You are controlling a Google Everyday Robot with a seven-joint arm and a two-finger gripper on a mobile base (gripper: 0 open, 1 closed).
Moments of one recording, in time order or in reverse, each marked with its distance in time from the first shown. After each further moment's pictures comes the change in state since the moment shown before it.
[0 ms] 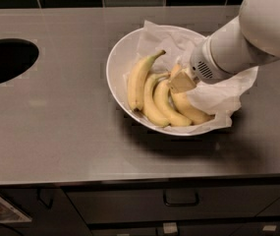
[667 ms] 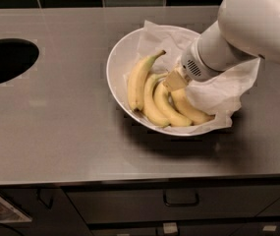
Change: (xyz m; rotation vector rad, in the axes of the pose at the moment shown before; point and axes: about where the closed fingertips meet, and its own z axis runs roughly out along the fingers) arm -0.003 -0.009 0.024 0.027 0.044 0.033
